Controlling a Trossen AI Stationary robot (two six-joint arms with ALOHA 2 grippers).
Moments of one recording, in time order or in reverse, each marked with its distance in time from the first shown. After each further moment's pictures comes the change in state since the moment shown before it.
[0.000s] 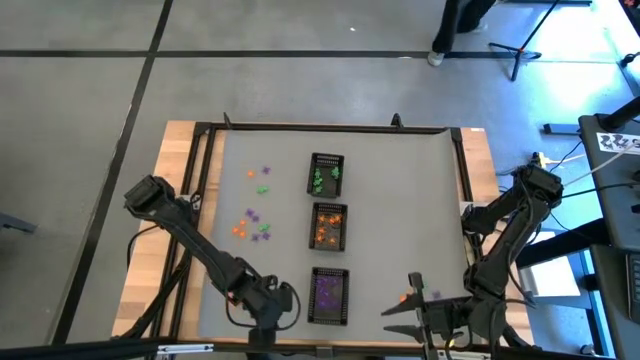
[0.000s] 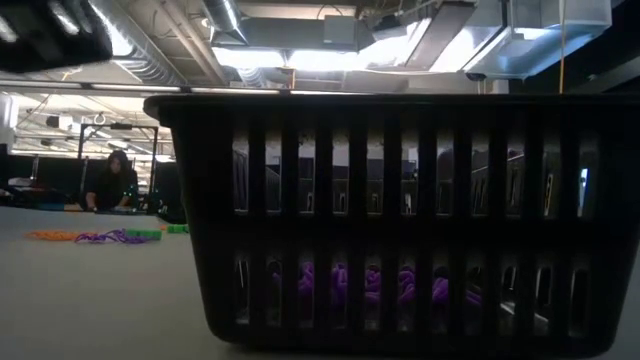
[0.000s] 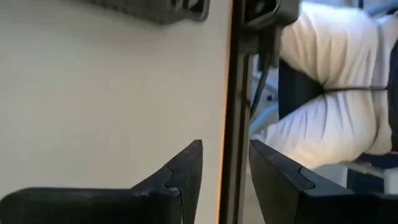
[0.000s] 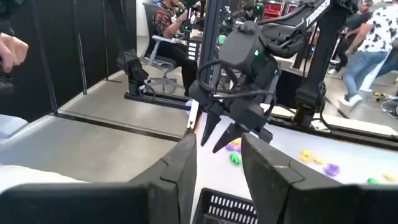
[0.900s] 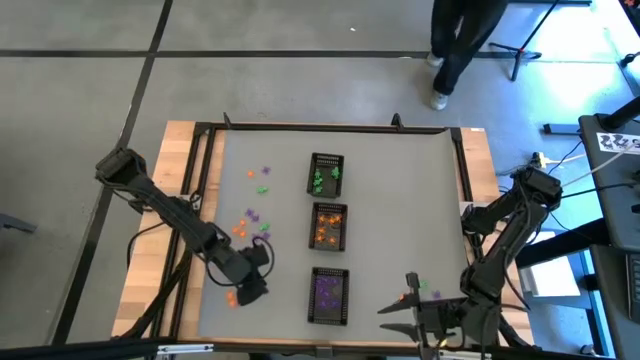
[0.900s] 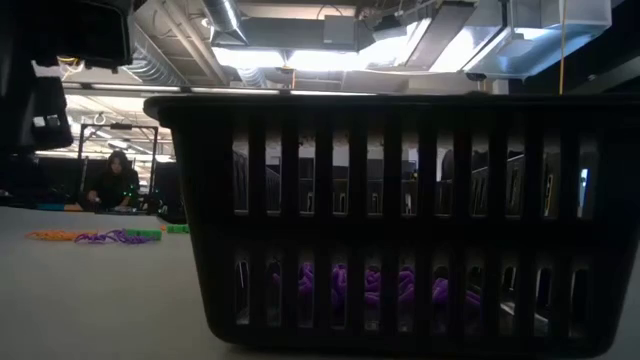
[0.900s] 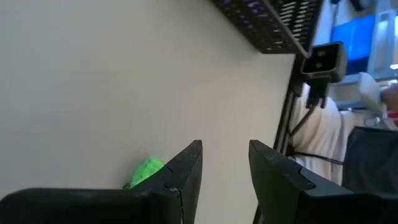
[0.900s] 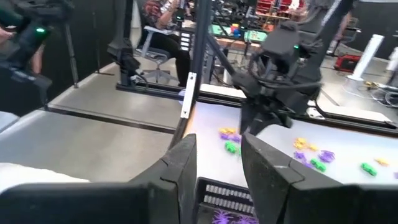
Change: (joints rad) left arm 0.050 -0.410 -0.596 0.379 -0.115 -0.292; right arm -0.020 0.028 0.000 -0.031 0.019 0.052
